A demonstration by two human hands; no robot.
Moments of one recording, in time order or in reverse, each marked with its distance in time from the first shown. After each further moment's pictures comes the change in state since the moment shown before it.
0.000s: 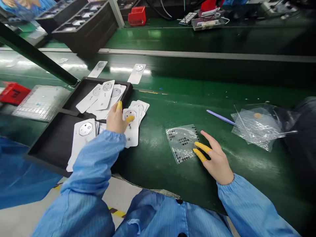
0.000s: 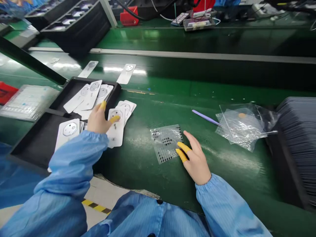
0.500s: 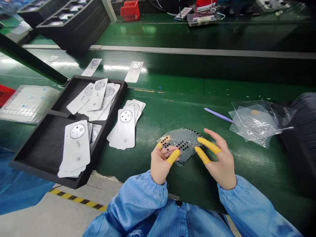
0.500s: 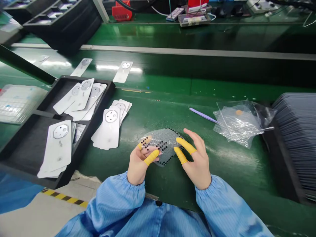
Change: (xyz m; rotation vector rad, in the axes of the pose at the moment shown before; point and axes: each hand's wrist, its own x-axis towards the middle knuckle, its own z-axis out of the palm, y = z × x) left_hand -0.156 0.101 0.074 -1.323 -0.414 -0.620; right_hand 0.009 -0.027 -0.012 0.142 0.152 0.132
